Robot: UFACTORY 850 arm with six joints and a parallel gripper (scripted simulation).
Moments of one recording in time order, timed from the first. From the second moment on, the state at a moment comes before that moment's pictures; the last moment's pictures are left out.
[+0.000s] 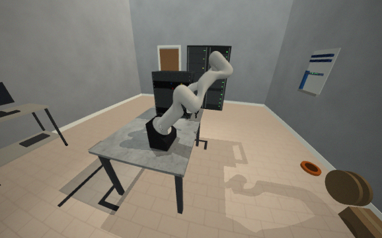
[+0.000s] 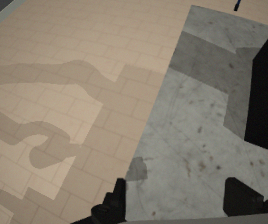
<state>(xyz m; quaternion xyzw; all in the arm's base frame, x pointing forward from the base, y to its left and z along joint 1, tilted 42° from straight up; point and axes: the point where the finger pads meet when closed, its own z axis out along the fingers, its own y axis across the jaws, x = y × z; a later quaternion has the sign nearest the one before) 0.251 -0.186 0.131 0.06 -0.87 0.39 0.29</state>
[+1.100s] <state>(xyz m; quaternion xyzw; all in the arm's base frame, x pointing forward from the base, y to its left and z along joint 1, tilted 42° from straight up) 0.248 -0.172 0.122 0.07 -0.88 0.36 0.29</state>
